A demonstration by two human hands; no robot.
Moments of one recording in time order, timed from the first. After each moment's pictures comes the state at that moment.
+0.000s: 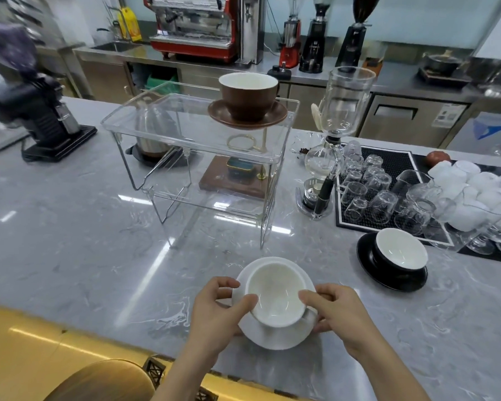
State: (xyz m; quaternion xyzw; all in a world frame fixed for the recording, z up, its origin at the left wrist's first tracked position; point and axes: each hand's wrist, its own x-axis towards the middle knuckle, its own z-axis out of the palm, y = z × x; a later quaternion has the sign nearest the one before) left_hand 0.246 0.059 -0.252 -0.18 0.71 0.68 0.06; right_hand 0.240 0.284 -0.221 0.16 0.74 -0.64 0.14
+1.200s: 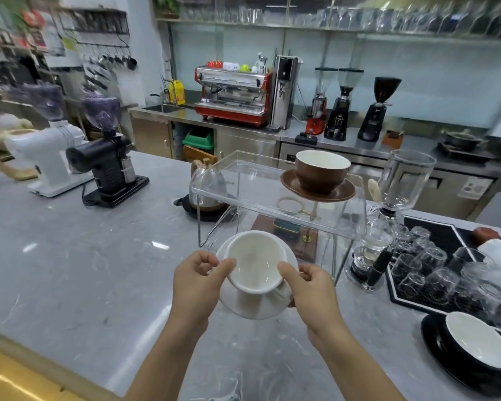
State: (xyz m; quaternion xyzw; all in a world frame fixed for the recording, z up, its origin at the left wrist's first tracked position) left_hand 0.149 -0.076 -0.156 -0.14 0.63 0.75 -0.14; right_hand 0.137 0.101 -0.151 0.09 0.71 -0.70 -0.03
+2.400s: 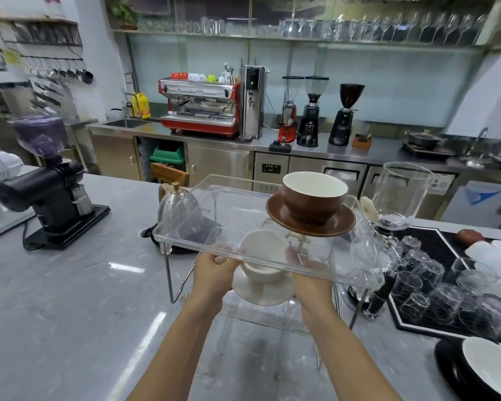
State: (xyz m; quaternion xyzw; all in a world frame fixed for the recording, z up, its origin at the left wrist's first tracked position) left_hand -0.010 -0.051 -0.165 -0.07 0.63 0.77 -0.06; right_hand 0.004 0.106 -0.163 0.18 0.68 -0.69 -0.14
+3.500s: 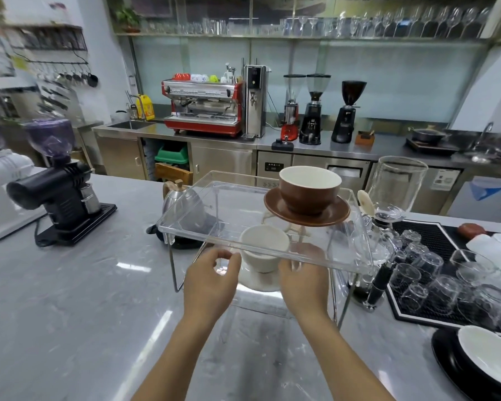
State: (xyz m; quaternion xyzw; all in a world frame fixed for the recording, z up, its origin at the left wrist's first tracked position) left_hand 0.032 -0.060 -0.166 -0.06 0.84 0.51 -0.18; right_hand 0.037 0.096 -0.155 0.09 0.80 -0.53 -0.26
